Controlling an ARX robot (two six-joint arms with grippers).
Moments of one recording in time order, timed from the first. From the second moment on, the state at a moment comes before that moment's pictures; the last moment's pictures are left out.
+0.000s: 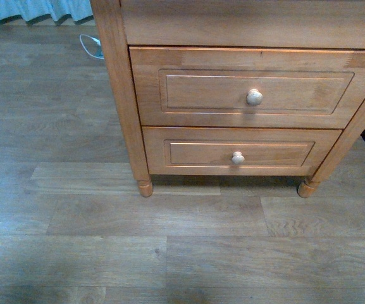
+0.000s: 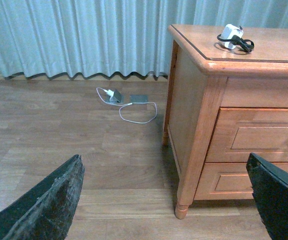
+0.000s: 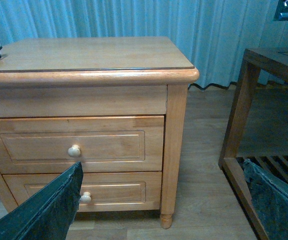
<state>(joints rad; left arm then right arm) 0.00 0.00 0.02 0.00 0.00 0.00 0.00 0.00 0.01 0.00 0.00 0.00</state>
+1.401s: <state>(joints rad) 0.00 0.00 0.02 0.00 0.00 0.00 0.25 1.35 0.40 0.47 0.18 -0.11</state>
